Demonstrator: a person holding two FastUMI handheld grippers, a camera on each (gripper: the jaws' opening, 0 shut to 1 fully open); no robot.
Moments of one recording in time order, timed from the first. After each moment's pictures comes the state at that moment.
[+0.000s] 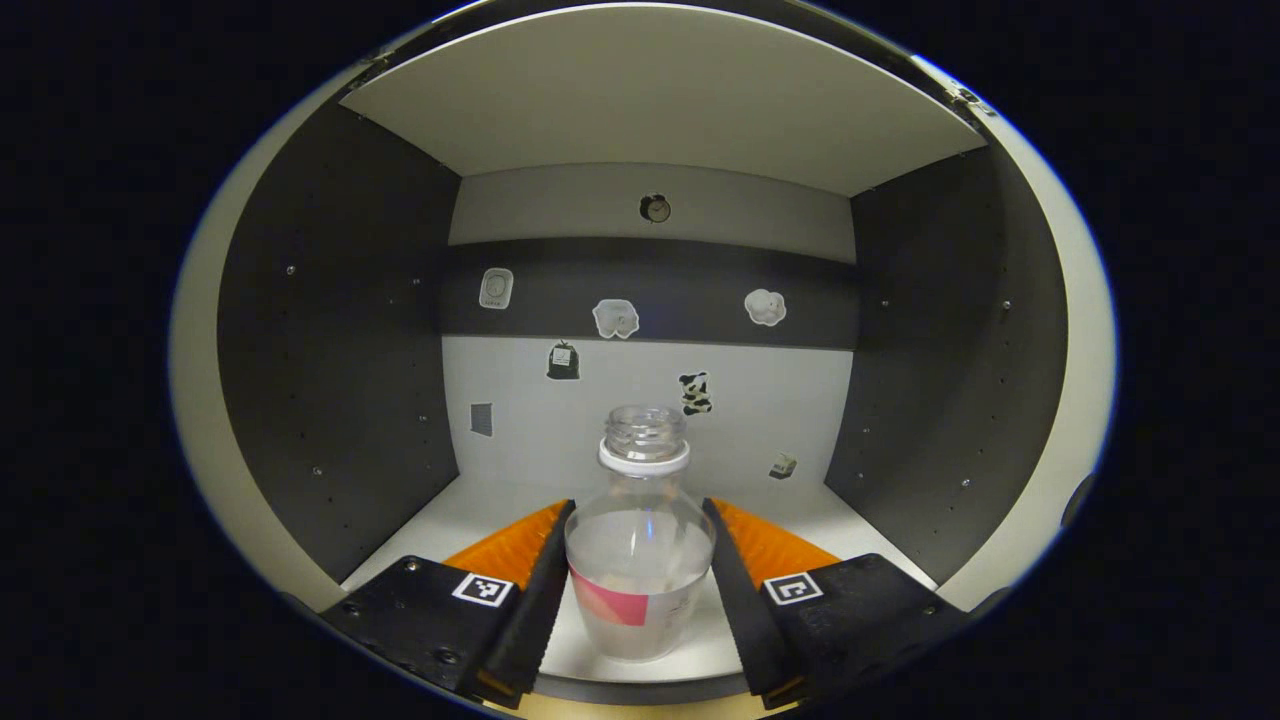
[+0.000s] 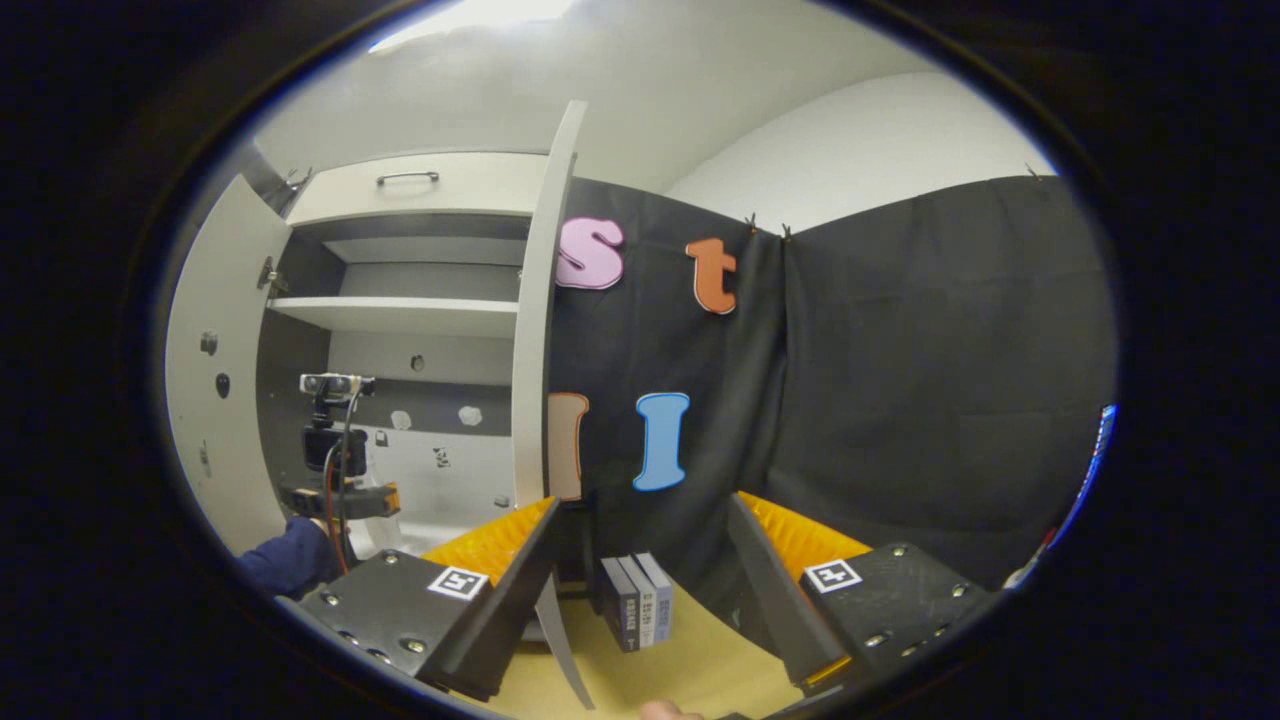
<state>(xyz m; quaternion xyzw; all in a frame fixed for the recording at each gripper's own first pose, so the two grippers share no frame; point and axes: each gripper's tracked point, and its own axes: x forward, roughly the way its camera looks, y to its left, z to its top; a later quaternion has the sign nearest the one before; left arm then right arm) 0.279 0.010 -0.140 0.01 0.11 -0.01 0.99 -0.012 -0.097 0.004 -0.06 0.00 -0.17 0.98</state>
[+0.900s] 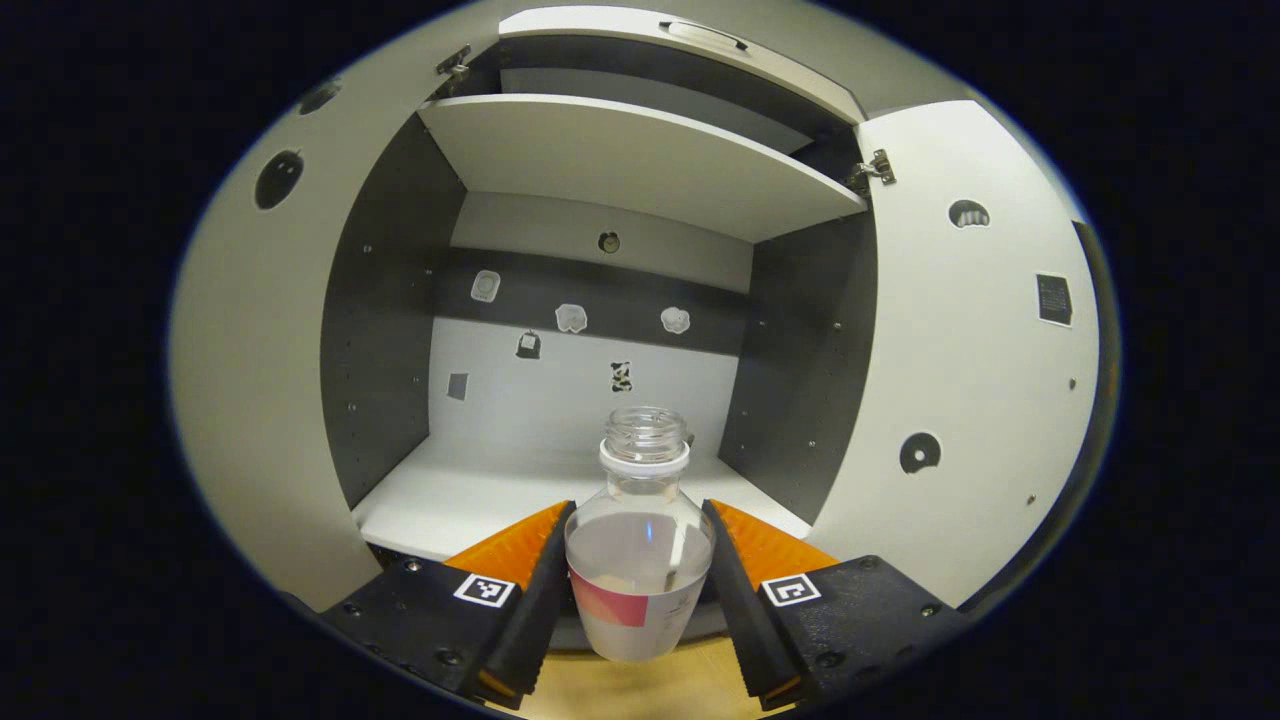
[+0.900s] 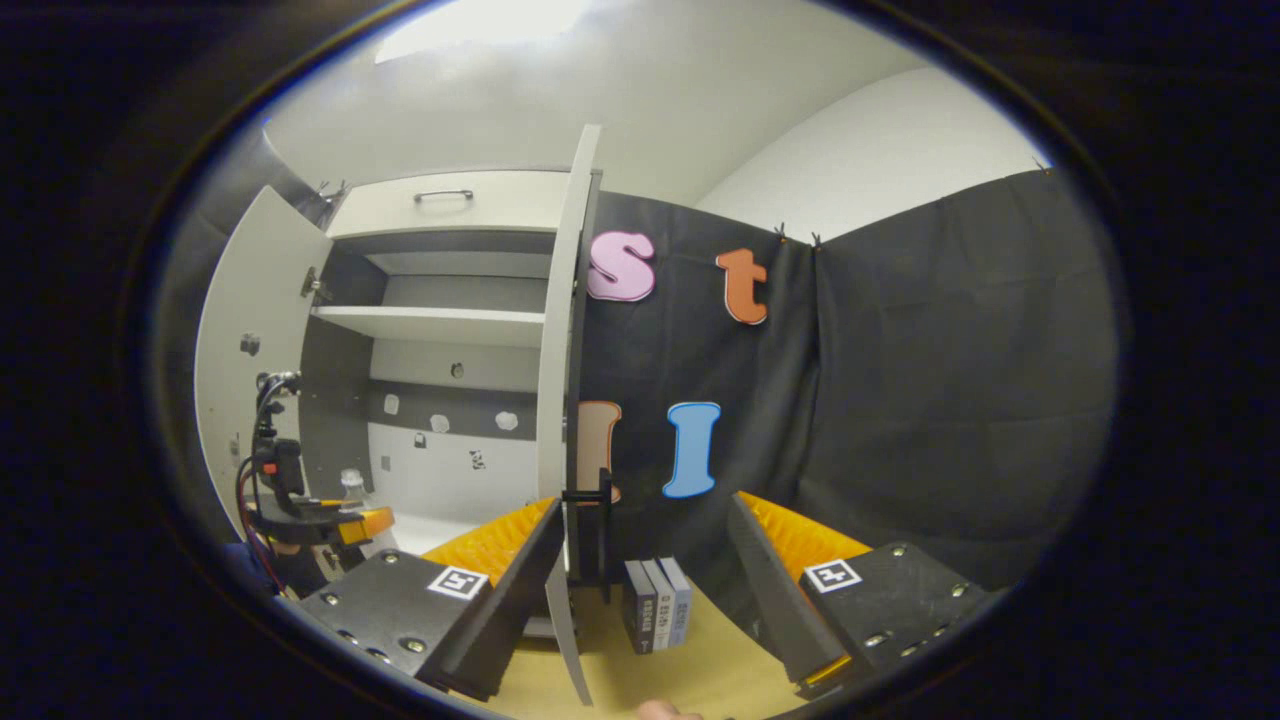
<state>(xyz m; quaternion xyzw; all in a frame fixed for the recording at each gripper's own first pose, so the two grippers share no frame) 0.118 0.006 -0.146 -0.05 0.10 -0.14 0.98 -0.033 -0.092 0.005 -0.06 -0.02 -0.10 0.99</state>
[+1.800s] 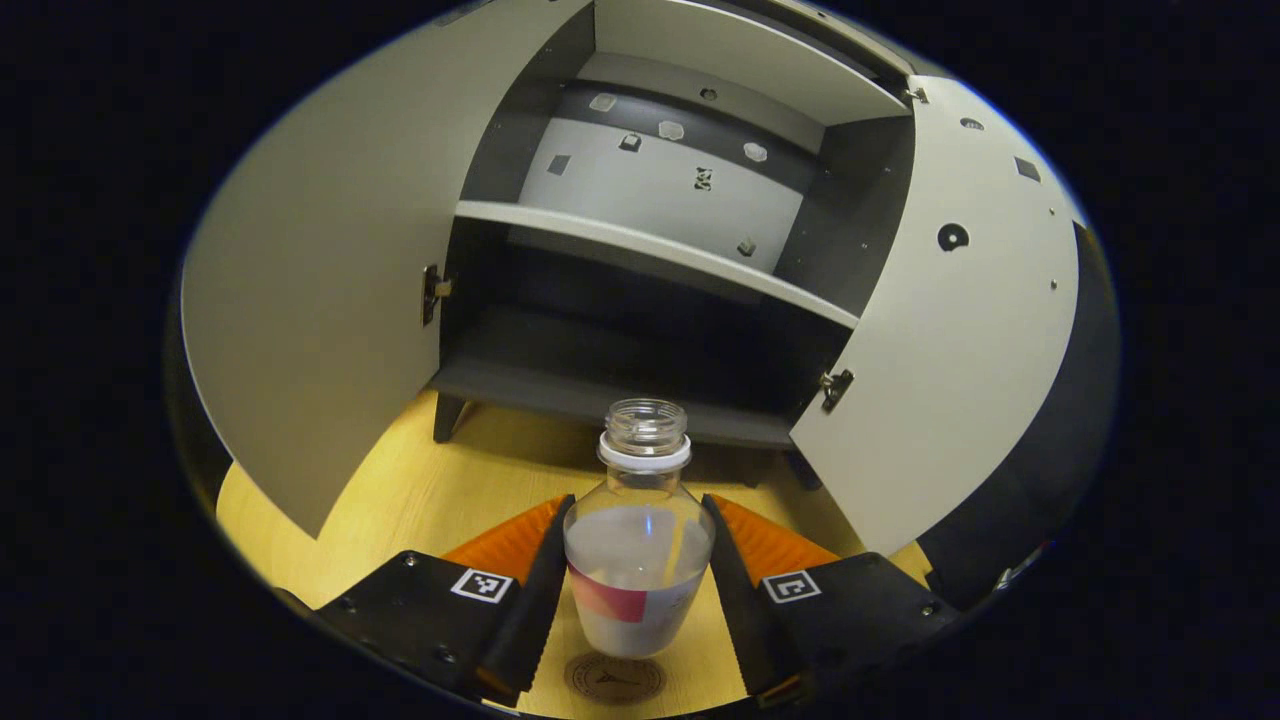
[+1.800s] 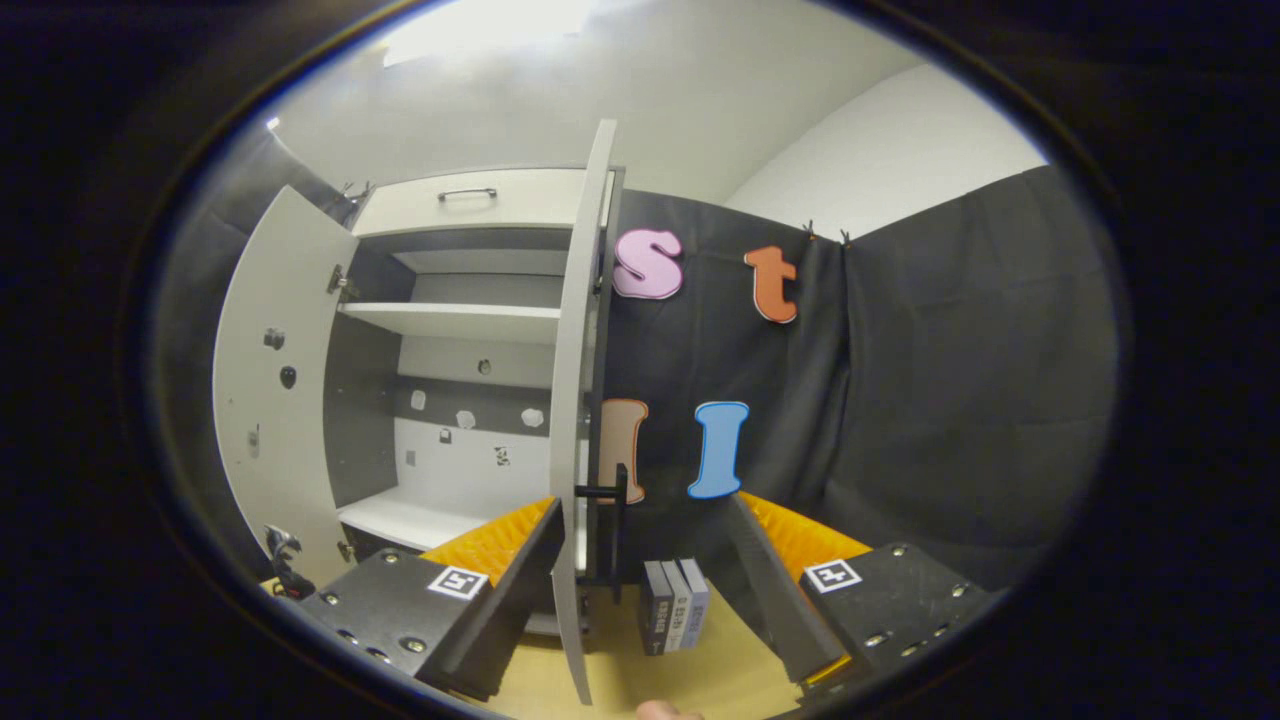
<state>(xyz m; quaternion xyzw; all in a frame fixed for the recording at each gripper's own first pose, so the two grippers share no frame) -0.026 0.044 -0.376 -0.11 0.28 -0.07 0.95 -0.025 -0.092 -0.001 -0.06 -0.01 -0.06 1.00</state>
